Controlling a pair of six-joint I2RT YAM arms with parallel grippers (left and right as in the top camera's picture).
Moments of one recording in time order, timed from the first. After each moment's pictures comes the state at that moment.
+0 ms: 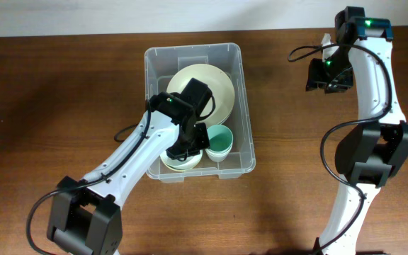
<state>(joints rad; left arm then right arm) -0.55 1.79 1.47 -1.13 0.12 -0.70 -0.13 2.27 2.26 -1.47 -0.10 0.00</state>
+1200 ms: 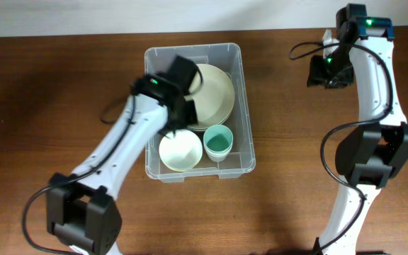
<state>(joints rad) -0.43 1.84 1.66 -1.13 -0.04 -0.57 -0.12 2.25 2.27 -1.42 -0.10 0.00</state>
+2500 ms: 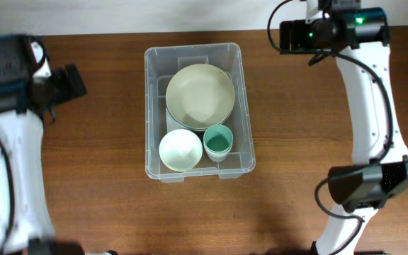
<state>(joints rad) 0.23 1.55 1.59 -0.94 -0.01 -0.11 0.08 2.03 2.33 -1.22 0.02 0.02</state>
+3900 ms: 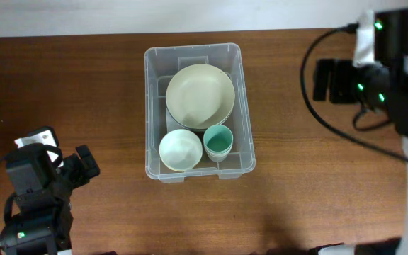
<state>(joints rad) 0.26 0.82 0.96 -0.89 -0.09 -0.11 0.14 1.54 2.26 -1.57 0.13 0.13</state>
